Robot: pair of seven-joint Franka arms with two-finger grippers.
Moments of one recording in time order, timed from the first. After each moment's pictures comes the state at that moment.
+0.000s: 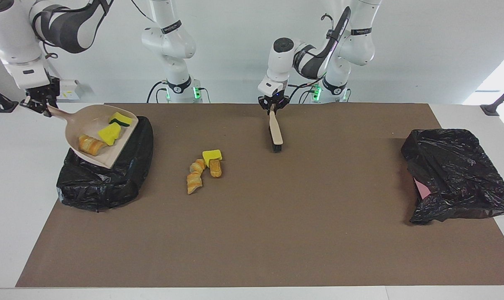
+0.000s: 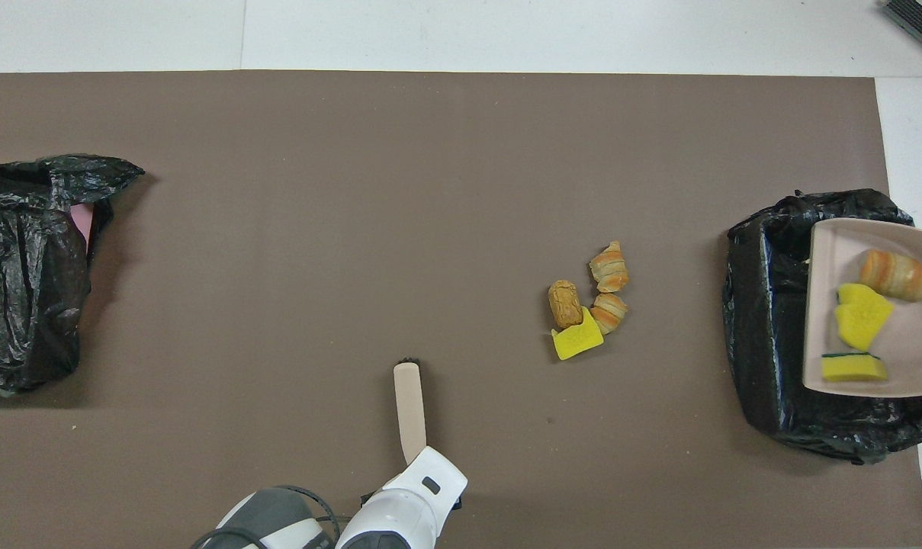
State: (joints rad) left arm -0.92 -0.20 -0.07 -2.58 -0.11 2.41 -0.94; right arm -0.39 -0.12 -0.06 -1.91 -0.33 1.92 -1.85
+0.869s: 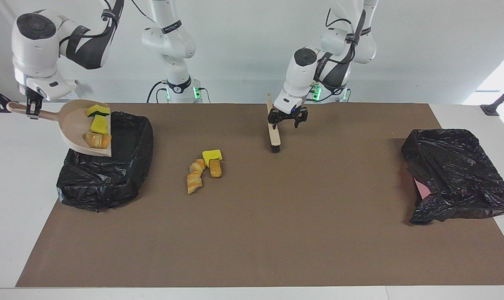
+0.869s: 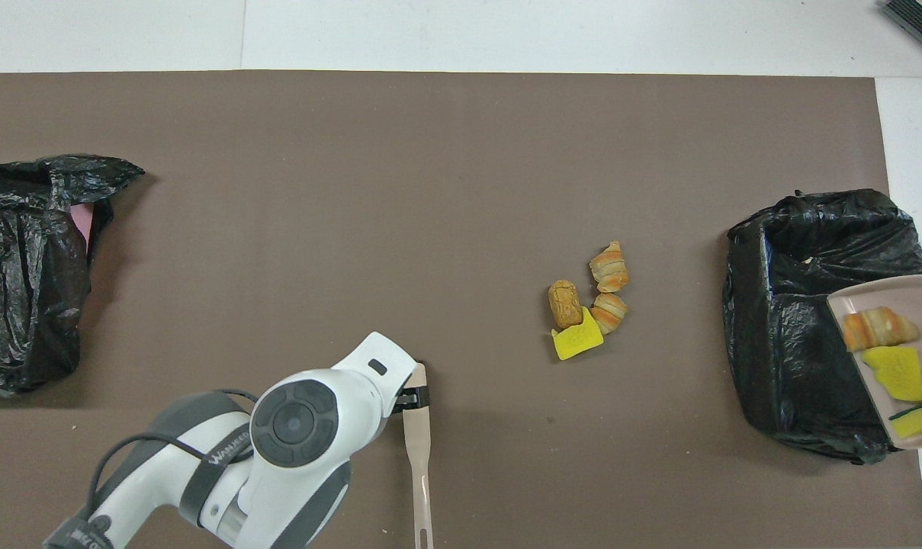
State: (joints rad) left arm -0.63 -0.10 -0.04 -2.34 -0.10 2.28 -0.65; right arm -0.33 -0.13 -0.03 -2.01 -0.69 2.03 -1.89
